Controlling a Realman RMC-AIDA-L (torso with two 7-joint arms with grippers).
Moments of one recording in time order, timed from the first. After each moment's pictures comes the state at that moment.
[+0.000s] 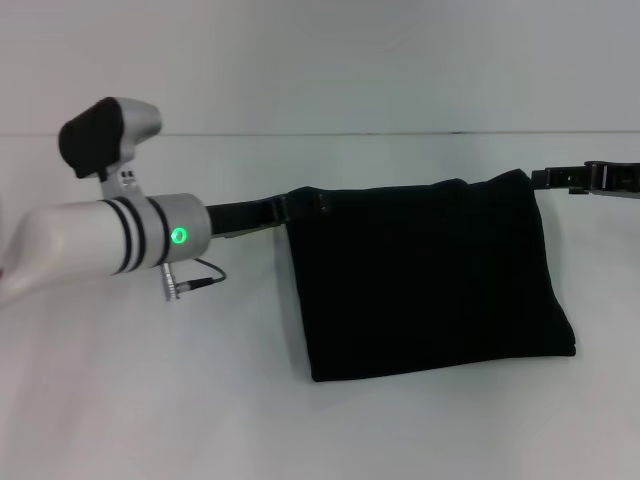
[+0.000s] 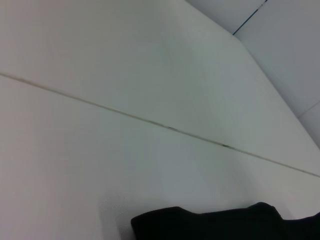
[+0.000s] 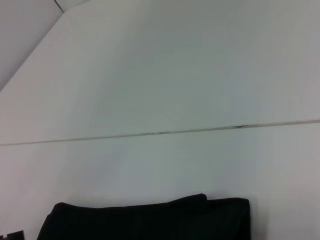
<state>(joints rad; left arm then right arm) -0.84 -2.13 0.76 0.35 1.97 0.80 -2.08 0.75 1.93 -0.66 -0.58 -2.29 -1.10 2.22</state>
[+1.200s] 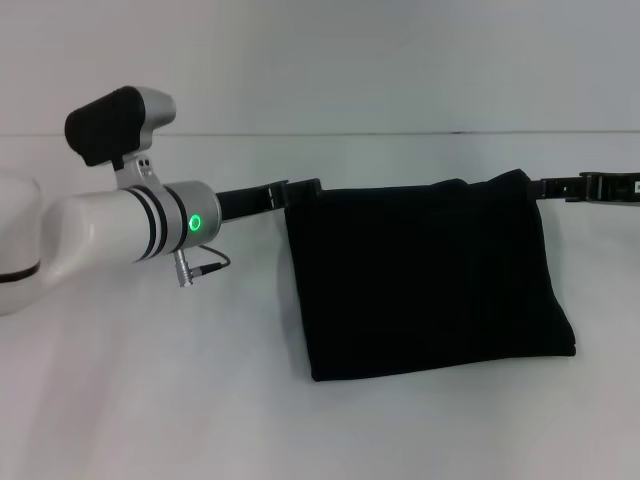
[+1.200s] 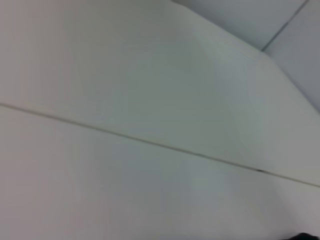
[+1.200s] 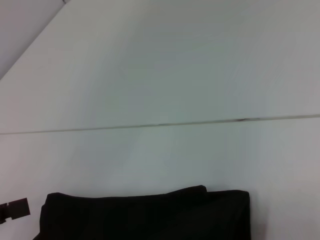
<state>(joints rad) -0.88 -2.16 0.78 0.33 1.96 0.61 -2.08 0.74 1.93 -0.66 -0.57 -2.29 -1.09 2.18</state>
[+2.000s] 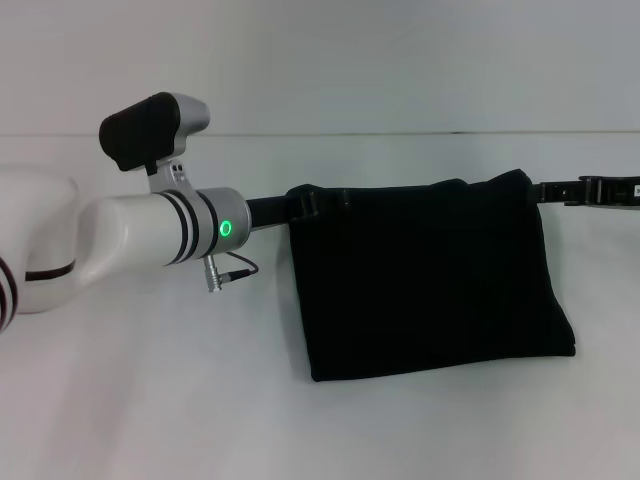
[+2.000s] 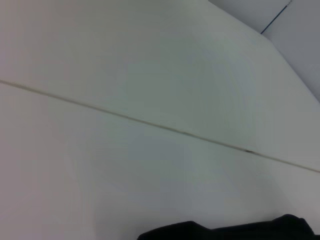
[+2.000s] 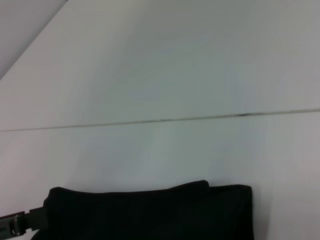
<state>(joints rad) -0.94 -2.17 0.78 0.26 1.96 0.58 -2.08 0.74 1.94 -0.66 -0.58 -2.29 -1.10 2.18</state>
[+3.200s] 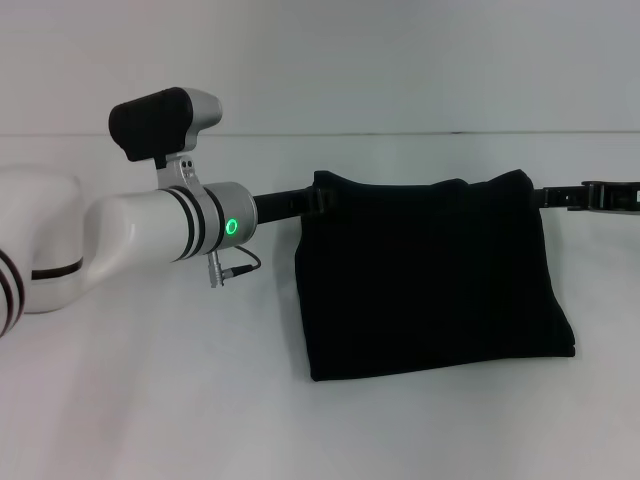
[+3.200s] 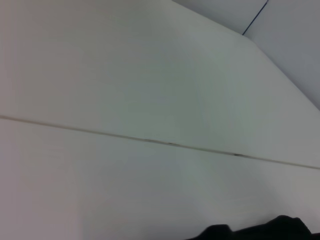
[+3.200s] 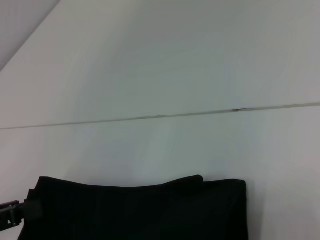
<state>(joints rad) -0.95 -2.17 0.78 0.25 1.89 0.57 -1.92 0.73 1.94 -0.67 -0.57 -2.29 -1.09 2.18</state>
